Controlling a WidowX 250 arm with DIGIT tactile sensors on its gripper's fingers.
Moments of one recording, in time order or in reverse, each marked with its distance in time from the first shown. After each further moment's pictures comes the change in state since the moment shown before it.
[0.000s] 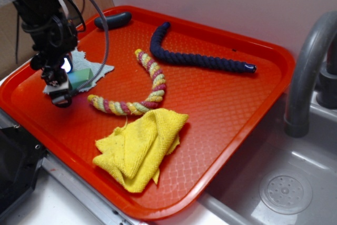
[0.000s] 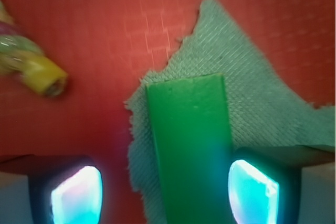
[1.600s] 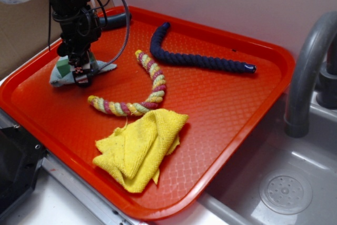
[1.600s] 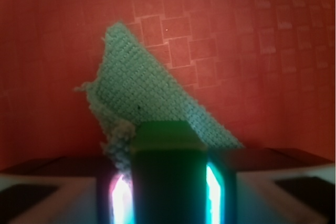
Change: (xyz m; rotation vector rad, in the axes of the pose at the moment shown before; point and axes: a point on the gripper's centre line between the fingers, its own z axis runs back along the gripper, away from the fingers) arm 0.023 0.038 -0.017 0.022 0.053 -0.003
